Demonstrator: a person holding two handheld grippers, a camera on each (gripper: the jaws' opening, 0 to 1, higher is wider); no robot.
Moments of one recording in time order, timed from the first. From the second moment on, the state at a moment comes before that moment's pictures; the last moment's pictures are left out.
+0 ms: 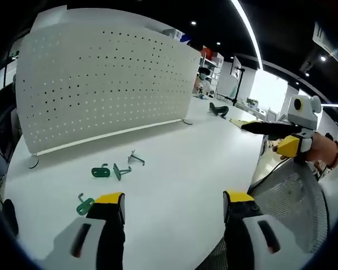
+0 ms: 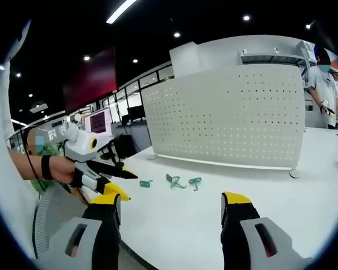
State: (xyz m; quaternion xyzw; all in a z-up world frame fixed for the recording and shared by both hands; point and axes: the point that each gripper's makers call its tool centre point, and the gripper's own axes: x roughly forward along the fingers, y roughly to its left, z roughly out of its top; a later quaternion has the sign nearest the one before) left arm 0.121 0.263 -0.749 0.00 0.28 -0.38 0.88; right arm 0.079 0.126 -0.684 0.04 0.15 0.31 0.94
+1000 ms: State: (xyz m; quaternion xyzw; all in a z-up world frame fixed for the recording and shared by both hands) left arm 0.160 0.278 -0.767 0.04 0.31 -0.33 0.89; right arm 0.080 0.116 -0.684 0.02 0.15 0.30 0.94
